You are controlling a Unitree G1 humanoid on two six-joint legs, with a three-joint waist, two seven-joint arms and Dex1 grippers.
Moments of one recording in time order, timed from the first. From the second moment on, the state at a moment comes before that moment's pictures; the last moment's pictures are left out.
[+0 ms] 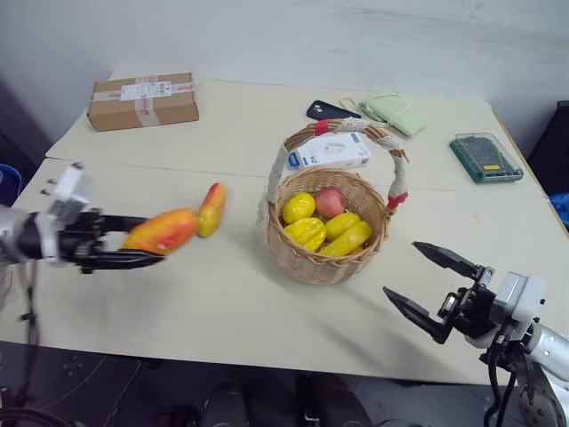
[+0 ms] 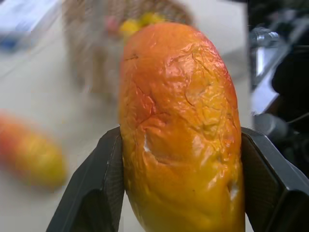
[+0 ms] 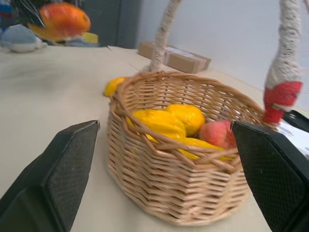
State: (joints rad) left arm -0.57 0.85 0.14 -0.10 -0.65 0.60 -1.36; right arm 0.31 -0.53 -0.34 -0.47 0.60 -0.10 0.95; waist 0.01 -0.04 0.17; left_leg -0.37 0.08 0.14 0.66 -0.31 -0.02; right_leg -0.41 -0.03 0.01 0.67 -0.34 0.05
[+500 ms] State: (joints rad) left arm -0.77 0.49 -0.20 -0.14 -0.39 0.58 -0.97; right arm 0.37 -0.49 -0.32 -0.60 0.57 -0.11 0.82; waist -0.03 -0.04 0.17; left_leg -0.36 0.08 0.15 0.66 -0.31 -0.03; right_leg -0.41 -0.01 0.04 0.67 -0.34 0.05
